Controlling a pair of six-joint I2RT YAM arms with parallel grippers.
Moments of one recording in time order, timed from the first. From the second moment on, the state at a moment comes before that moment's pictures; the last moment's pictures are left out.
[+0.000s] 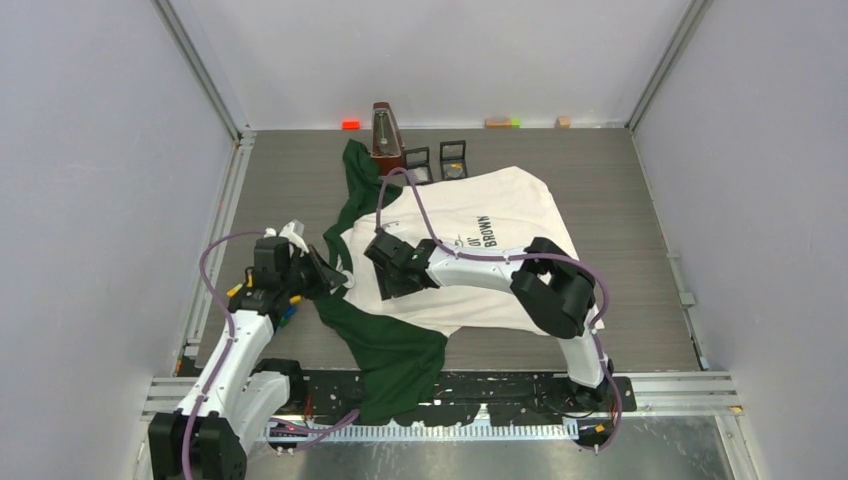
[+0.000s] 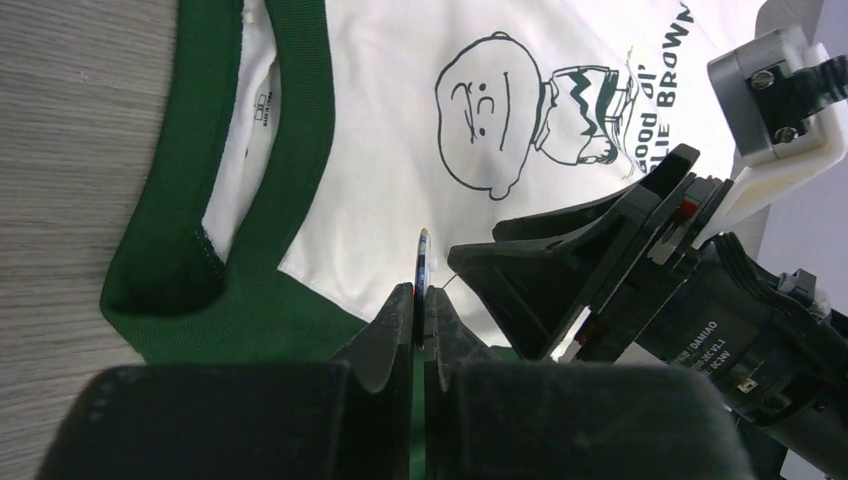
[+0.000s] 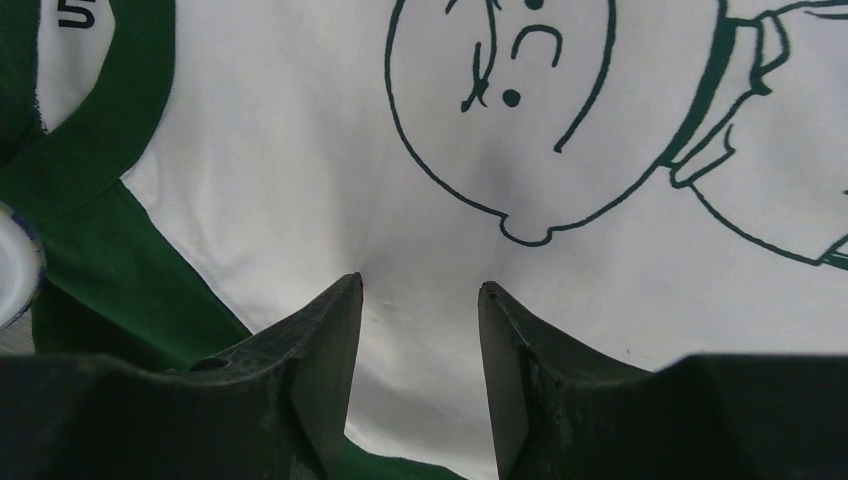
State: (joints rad) left arm -0.07 0.84 0.50 -0.37 0.38 -0.59; right arm 1.04 2.01 1.42 -0.46 0.21 0.69
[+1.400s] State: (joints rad) left arm -0.18 0.88 0.38 -0.31 0.29 -0.59; right arm 1.10 2.05 1.41 -0.38 0.23 0.69
